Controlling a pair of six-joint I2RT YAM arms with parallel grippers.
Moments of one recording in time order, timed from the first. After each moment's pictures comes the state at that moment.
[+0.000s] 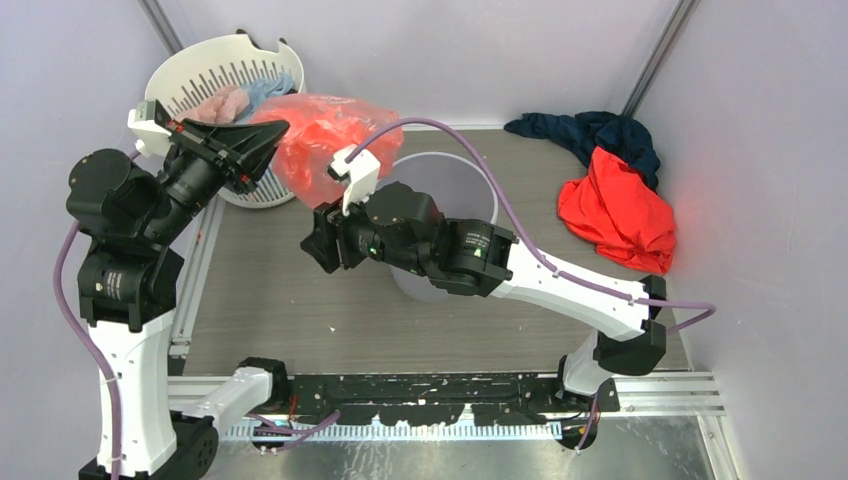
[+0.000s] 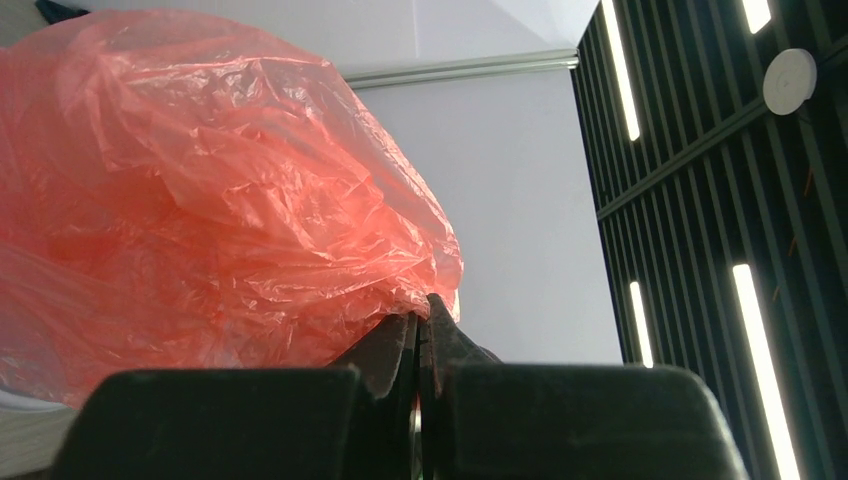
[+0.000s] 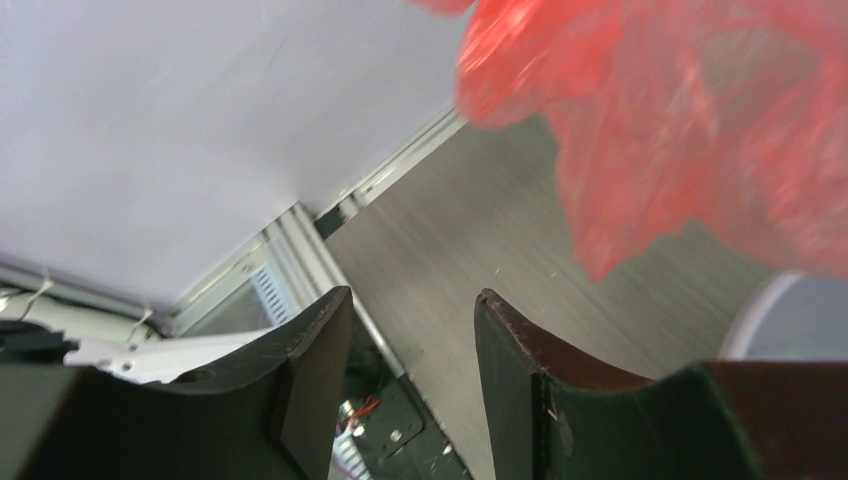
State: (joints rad) left arm -0.14 0.99 1.72 -0.63 0.39 -1.51; right arm 1.29 1.60 1.88 -0.52 0.21 0.41
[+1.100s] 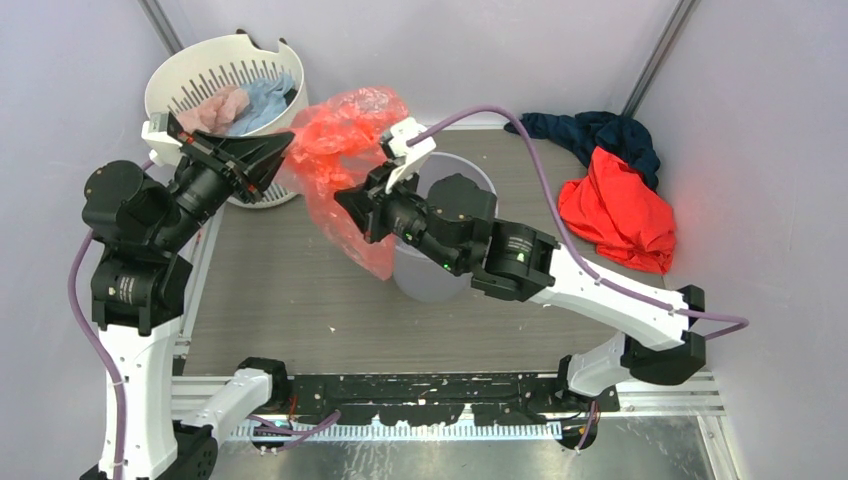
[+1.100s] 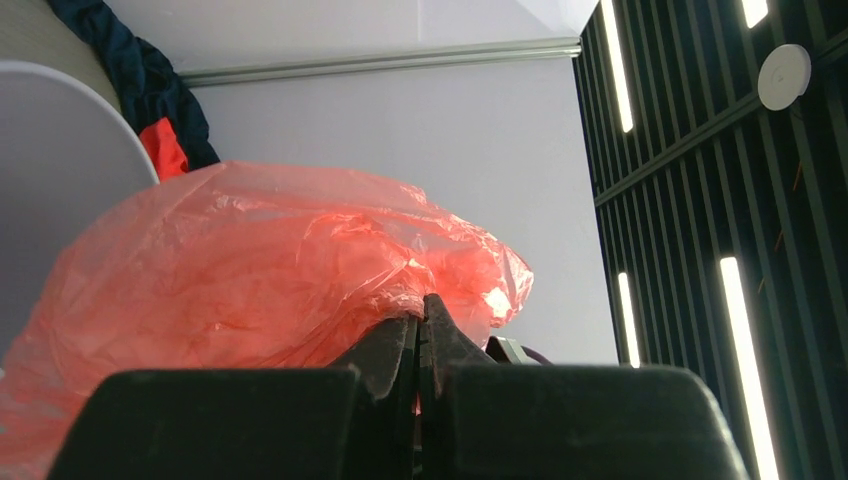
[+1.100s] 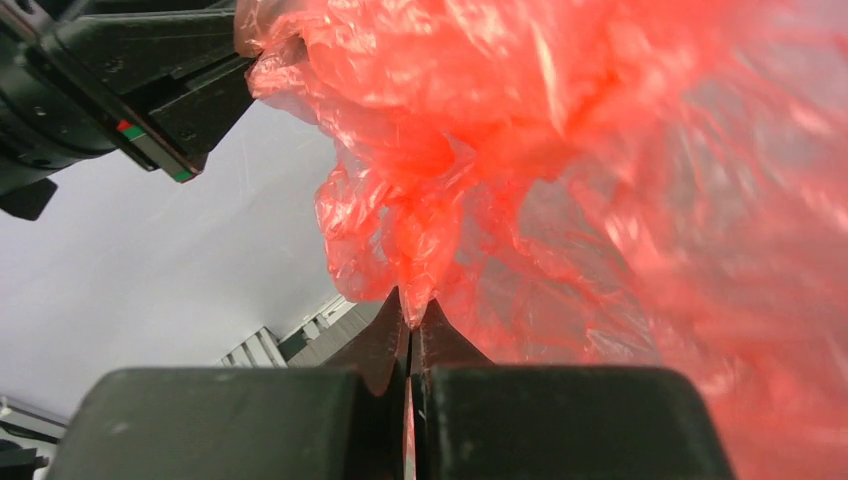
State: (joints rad) left arm -0.14 0.93 1.60 -0.56 0.42 -1.55; right arm 1.27 1.45 1.75 -0.25 0.38 0.27
